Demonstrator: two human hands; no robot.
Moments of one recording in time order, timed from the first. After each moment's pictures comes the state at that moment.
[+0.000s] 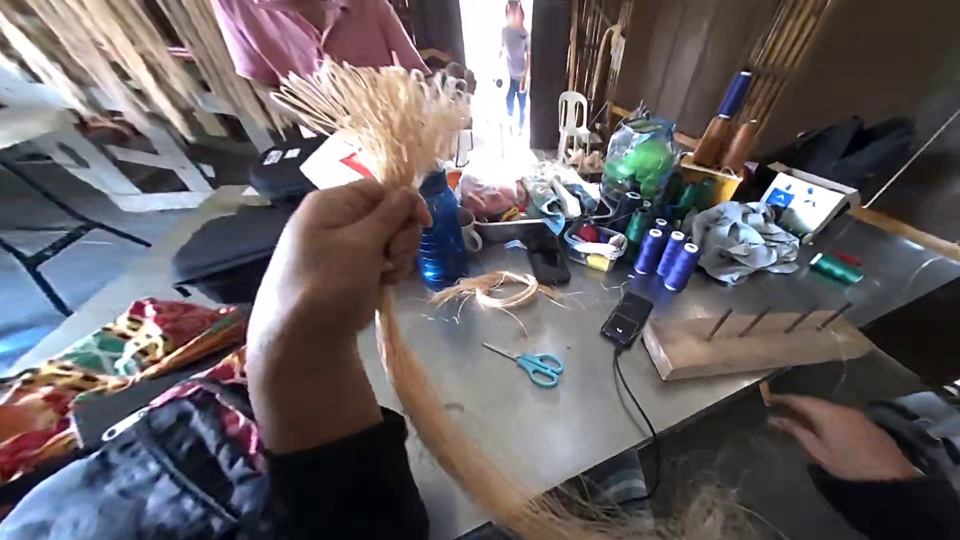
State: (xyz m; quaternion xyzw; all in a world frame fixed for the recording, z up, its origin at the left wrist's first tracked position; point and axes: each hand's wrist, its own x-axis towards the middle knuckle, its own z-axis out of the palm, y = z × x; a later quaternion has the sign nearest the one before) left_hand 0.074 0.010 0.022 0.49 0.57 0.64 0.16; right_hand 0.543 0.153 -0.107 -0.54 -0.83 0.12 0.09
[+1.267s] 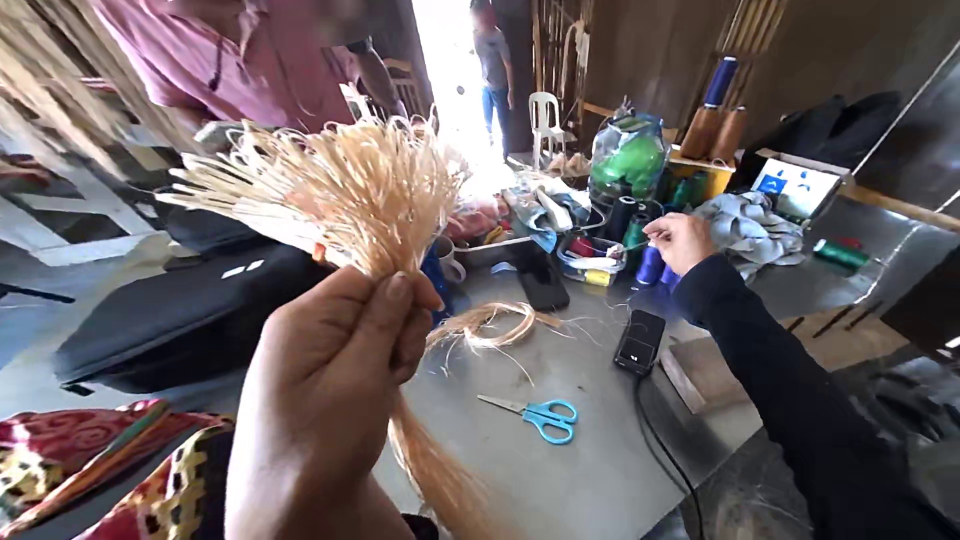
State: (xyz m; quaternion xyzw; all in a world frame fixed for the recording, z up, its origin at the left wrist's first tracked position) left_hand 0.070 0.041 -0.018 0.54 0.51 0.66 0.10; right_hand 0.310 0.357 -0.052 -0.38 -0.86 0.05 0.34
